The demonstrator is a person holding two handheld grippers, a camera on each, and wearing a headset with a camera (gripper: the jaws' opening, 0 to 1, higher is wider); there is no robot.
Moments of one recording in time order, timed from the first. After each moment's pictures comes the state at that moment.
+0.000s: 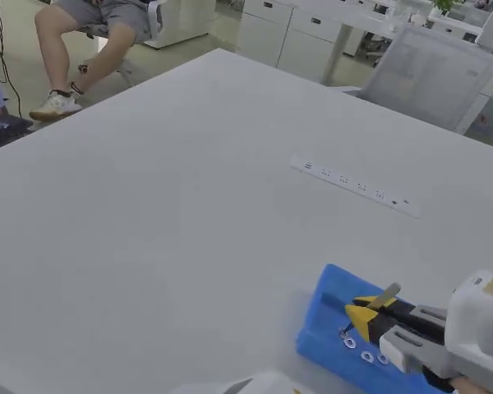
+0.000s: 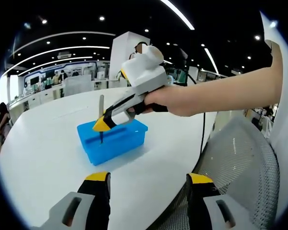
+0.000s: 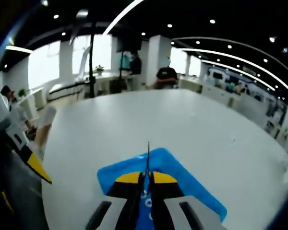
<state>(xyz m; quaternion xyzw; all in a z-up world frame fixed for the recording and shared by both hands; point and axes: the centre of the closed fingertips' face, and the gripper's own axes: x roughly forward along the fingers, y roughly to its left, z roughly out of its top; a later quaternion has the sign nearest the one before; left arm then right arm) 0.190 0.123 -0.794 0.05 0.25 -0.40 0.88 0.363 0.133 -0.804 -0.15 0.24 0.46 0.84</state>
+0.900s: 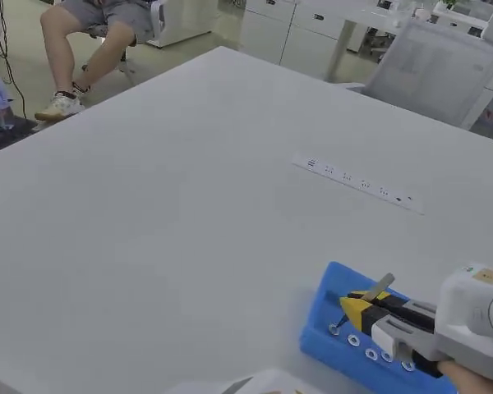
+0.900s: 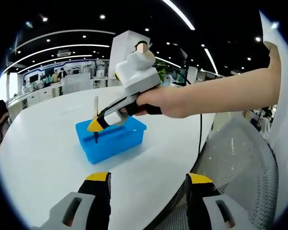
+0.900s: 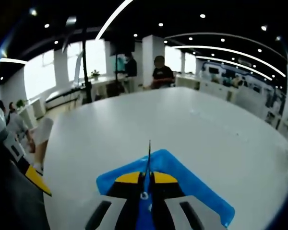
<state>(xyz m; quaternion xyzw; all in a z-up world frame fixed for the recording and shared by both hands) 0.188 0.121 -0.796 0.04 0.25 -0.40 0.88 0.361 0.143 -0.802 -0.13 0.24 0.46 0.85</state>
